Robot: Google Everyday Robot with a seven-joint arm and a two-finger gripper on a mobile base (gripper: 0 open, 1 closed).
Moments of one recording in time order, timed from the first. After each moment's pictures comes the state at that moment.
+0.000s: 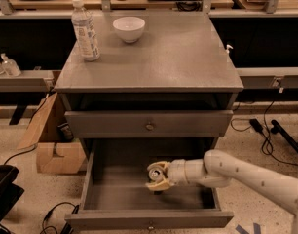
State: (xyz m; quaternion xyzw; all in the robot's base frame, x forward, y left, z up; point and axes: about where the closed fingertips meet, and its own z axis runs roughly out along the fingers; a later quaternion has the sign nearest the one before) arm 0.536 -0.023 0.453 -0.55 0.64 0.34 0.41
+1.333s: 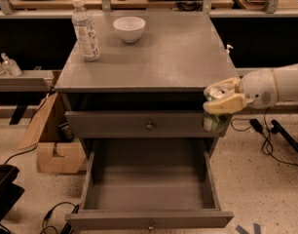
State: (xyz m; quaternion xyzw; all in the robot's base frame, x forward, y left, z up) arm 0.556 -0.183 0.837 -0.49 0.69 0.34 0.40
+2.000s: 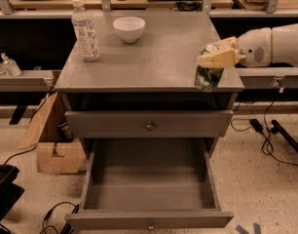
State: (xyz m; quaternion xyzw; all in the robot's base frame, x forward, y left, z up) arm 0.636 -0.176 0.926 -0.42 0.71 0.33 0.46
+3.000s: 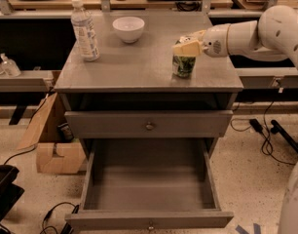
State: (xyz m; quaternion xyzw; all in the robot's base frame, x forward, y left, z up) arm 0.742 -0.125 0.902 -0.40 0.72 0.27 0.50
